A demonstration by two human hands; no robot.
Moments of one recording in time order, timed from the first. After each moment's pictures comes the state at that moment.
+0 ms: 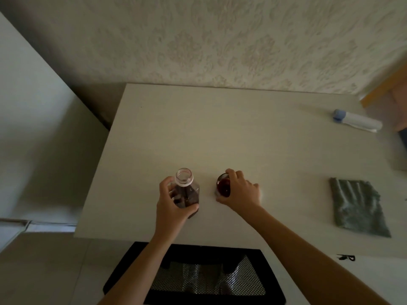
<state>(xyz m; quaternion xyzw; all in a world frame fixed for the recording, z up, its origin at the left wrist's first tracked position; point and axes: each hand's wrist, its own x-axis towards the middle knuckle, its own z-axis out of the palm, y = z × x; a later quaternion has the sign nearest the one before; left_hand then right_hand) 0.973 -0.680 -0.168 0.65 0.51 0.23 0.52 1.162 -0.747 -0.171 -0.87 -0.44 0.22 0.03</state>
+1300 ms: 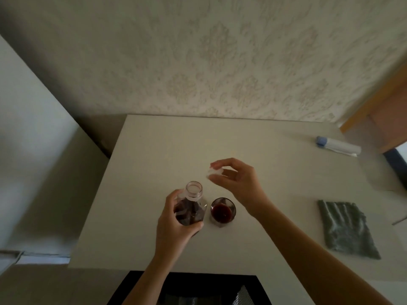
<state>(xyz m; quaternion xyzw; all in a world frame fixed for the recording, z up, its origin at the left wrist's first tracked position) 0.993 -0.681 -0.124 0.73 0.45 0.25 0.45 1.182 -0.725 -0.048 -0.61 -0.34 0.40 0.59</state>
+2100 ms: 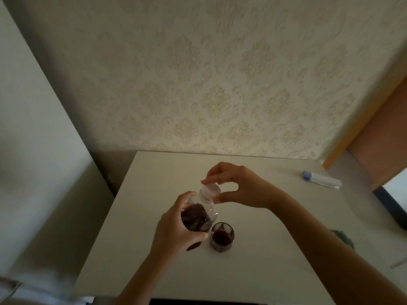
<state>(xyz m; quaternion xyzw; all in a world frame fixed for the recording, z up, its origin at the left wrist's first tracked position) 0.983 -0.675 -0.025 0.84 0.35 0.23 0.35 1.176 -0.736 0.073 -0.62 -0.69 0.25 0.28</state>
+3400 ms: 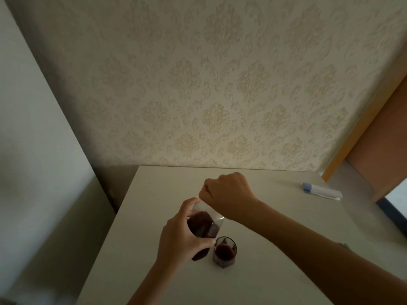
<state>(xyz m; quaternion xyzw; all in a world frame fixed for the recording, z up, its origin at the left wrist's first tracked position) 0.990 -0.674 -0.002 0.84 0.35 0.24 0.34 1.135 -0.713 0.093 -0.72 -0.69 -0.12 0.03</state>
